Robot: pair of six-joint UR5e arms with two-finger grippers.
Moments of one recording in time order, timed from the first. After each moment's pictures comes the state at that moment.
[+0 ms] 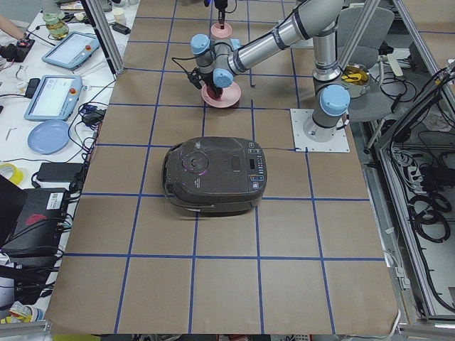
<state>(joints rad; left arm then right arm) -1.64 -1.95 -1.88 -1.00 1.45 -0.68 1.35 -1.37 2.10 -2.24 -1.48 -0.10</state>
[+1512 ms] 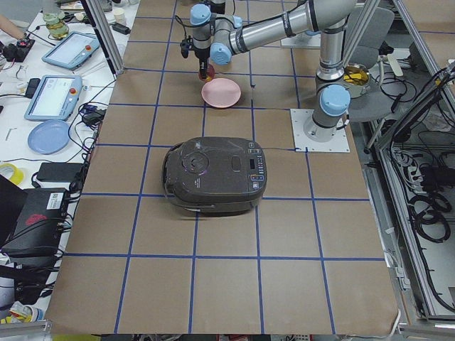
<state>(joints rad) -1.73 -1.87 -1.75 -1.04 1.45 -0.17 1.64 -1.43 1.91 -2.15 -1.48 0.14</state>
